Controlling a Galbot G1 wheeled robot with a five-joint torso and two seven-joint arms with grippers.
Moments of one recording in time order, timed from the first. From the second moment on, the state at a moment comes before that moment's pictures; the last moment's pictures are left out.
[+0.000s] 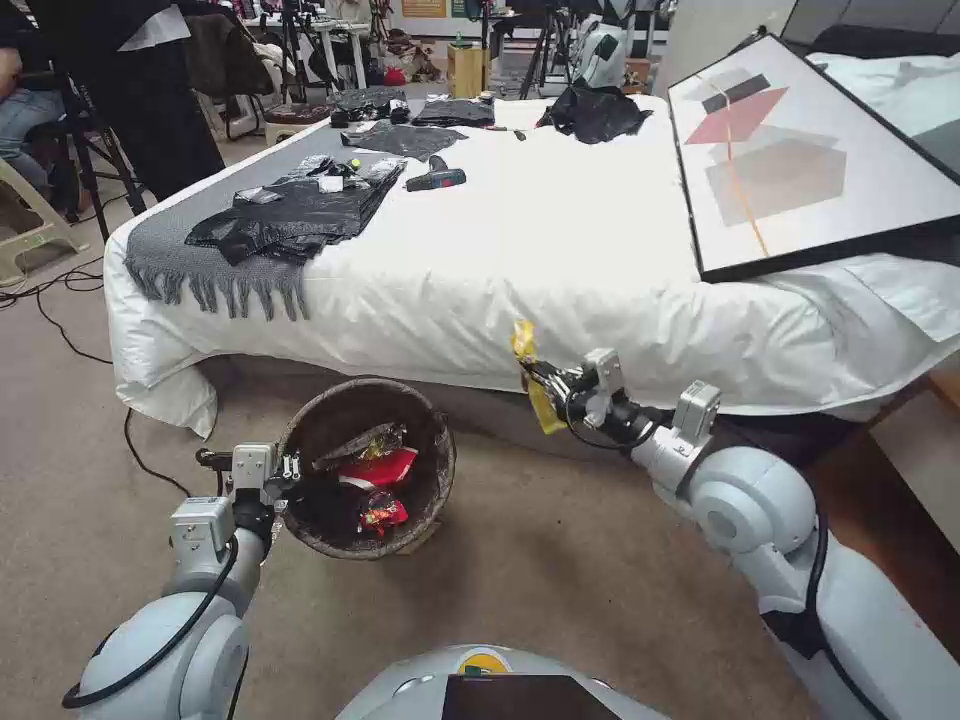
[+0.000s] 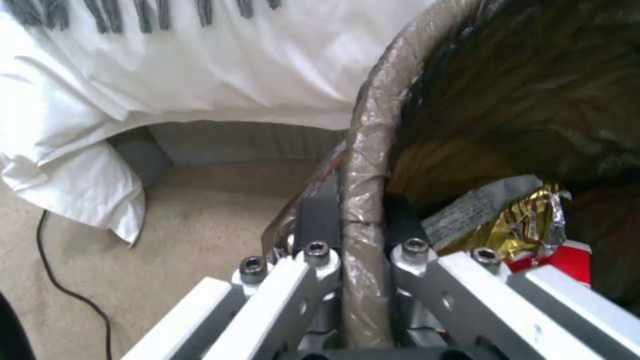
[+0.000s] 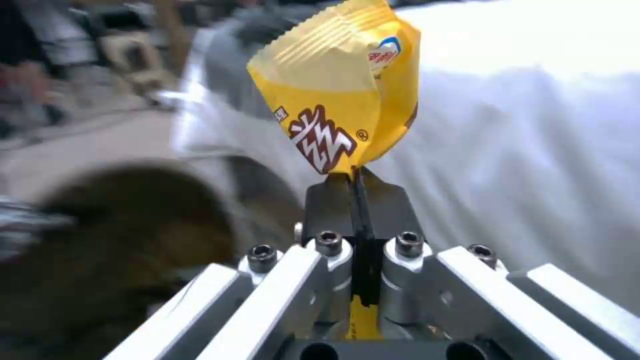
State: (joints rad) left arm 1.73 -1.39 -0.71 -2.50 -0.21 0.62 -0.09; right arm -1.14 0.91 0.38 2.32 0.80 -0.53 -0.15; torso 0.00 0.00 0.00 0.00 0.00
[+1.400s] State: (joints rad) left arm 1.72 -1.39 -0.70 -2.50 -0.19 0.63 -0.09; right arm -0.62 0.98 -0.27 2.22 0.84 -0.62 -0.13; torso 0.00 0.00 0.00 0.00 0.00
